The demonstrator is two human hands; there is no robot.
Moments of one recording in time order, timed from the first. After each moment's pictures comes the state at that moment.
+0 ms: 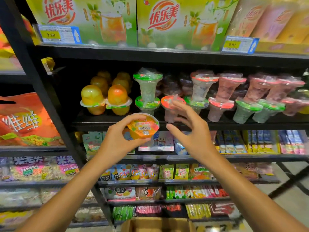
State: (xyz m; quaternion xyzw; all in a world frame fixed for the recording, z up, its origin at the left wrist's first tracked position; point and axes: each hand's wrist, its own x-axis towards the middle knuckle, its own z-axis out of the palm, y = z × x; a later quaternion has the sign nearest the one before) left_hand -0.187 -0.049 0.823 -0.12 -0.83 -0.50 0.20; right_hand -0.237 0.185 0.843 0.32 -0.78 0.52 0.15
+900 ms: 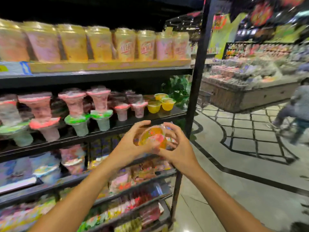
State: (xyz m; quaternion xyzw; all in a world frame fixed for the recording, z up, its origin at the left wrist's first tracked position) left_hand -0.268 0.528 0.847 -0.28 -0.77 -0.58 0.02; right_hand -0.227 0.721 0.830 0.12 -0.75 0.64 0.15
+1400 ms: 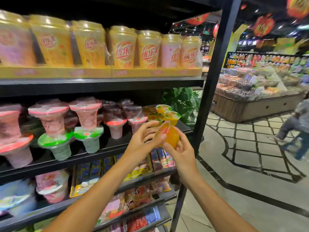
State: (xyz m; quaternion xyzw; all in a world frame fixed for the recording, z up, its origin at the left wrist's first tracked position) left_hand -0.386 0.584 0.850 -0.23 -0.68 -0.70 0.03; right_hand -0.355 0.738 0.819 0.09 -0.64 0.74 0.19
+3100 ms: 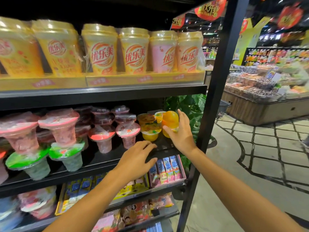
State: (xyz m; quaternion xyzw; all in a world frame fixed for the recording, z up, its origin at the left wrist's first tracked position) left_hand -0.484 0.609 0.802 -0.26 -0.95 -0.13 0.14; right_hand -0.545 0.821 0.818 0.08 -0.86 0.44 0.25
